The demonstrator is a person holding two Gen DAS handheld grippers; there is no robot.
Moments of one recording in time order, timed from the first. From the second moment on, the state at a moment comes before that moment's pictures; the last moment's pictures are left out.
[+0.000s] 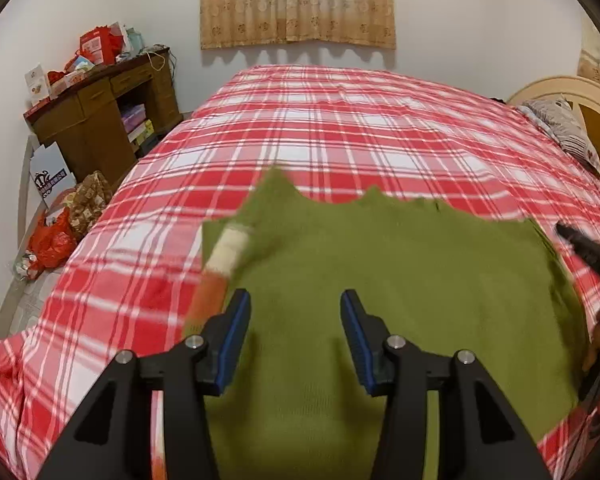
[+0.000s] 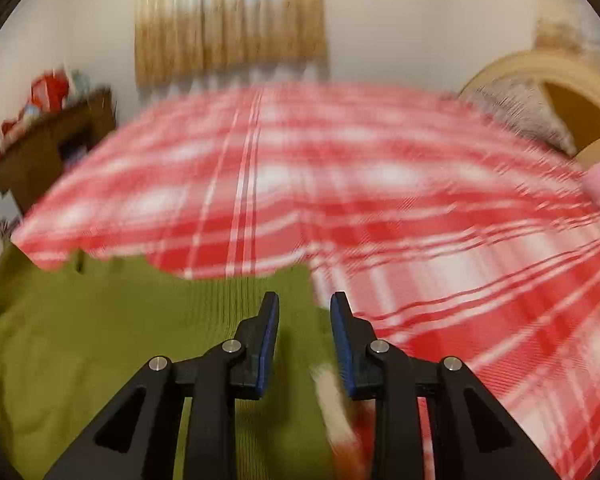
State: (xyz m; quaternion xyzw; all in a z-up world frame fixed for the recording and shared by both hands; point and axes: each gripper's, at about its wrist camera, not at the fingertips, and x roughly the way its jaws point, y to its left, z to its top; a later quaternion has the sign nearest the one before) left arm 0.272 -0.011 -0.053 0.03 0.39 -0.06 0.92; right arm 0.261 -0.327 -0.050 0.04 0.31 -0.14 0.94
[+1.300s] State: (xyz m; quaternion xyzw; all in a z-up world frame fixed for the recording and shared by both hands) left arm 0.162 0.080 -0.114 -0.04 0.39 0.05 0.92; right arm 0.152 -0.267 -0.107 0.04 0.36 -0.06 0.93
